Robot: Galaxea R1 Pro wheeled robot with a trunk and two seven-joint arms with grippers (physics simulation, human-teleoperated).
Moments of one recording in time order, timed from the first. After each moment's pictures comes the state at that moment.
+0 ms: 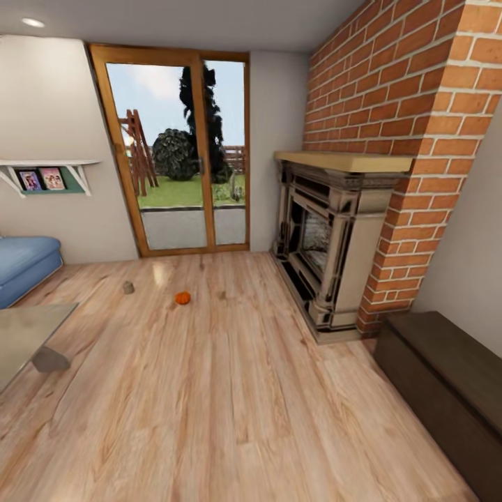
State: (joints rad) left arm -0.25 0.00 -0.16 -0.02 0.56 -0.14 0.20; right arm -0.27 0.17 0.50 0.04 -0.75 -0.41 -0.23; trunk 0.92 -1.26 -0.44
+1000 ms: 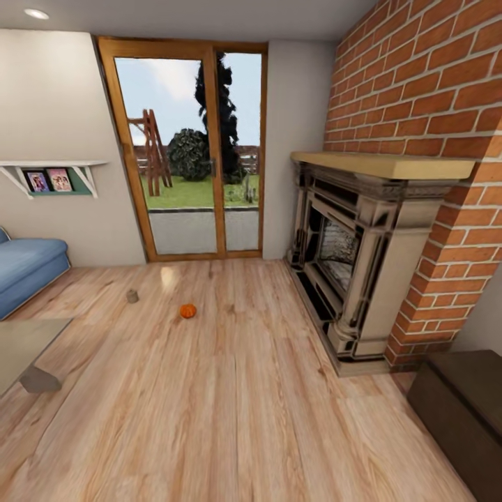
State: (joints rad) left arm -0.24 -0.02 -0.17 -0.02 0.56 -0.15 0.20; right arm -0.27 0.17 0.50 0.04 -0.75 -0.41 -0.23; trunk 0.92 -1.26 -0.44
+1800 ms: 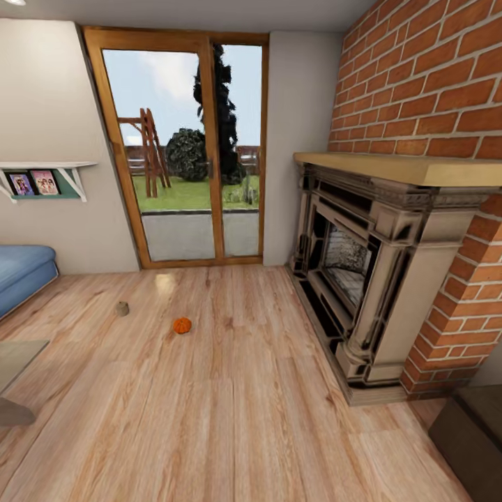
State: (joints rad) left arm -0.23 -0.02 -0.17 -0.02 0.56 -0.15 0.20; right arm -0.27 0.17 0.50 0.04 -0.75 -0.41 -0.23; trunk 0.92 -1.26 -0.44
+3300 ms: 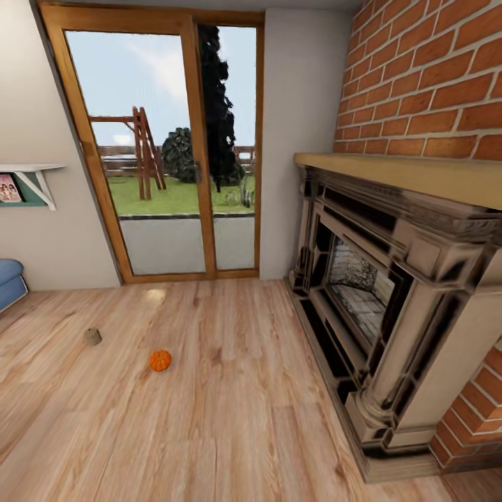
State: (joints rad) left arm -0.22 -0.02 -0.17 -0.02 0.56 -0.15 0.20; right arm -0.27 0.17 0.50 0.04 -0.75 -0.41 -0.23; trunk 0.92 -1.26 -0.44
